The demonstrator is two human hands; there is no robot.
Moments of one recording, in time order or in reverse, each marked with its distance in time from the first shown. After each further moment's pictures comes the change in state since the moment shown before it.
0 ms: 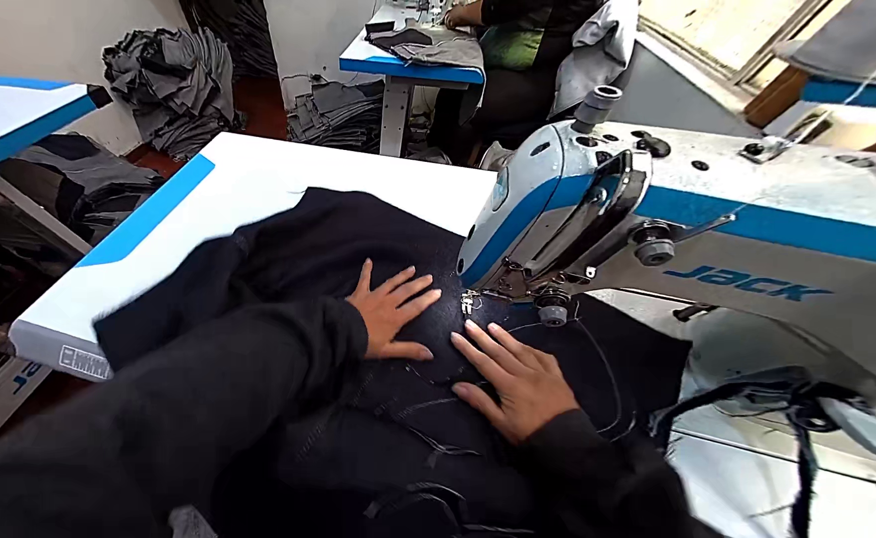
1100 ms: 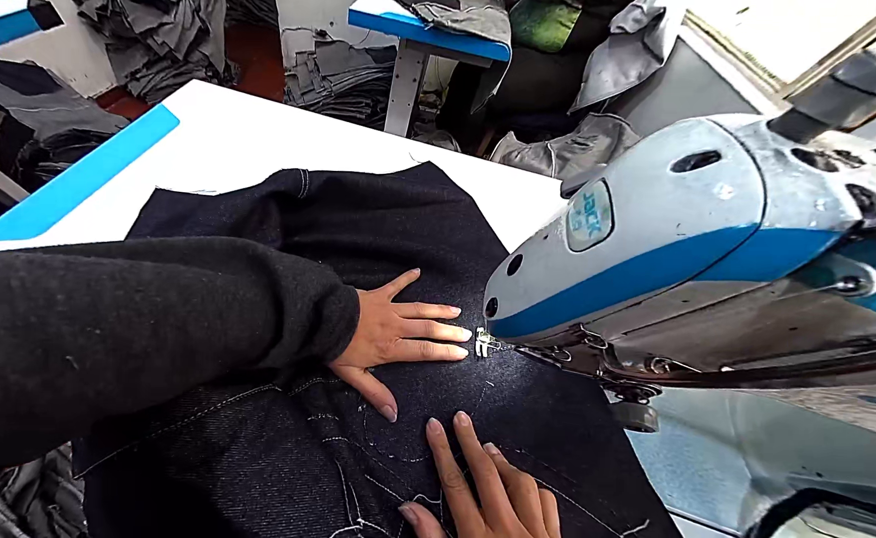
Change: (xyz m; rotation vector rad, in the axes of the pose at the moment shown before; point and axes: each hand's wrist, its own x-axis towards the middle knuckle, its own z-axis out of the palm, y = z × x) left_hand 0.031 -0.054 0.003 -0.067 0.020 0.640; right_hand -0.015 -0.084 -0.015 -0.179 -0.068 0.152
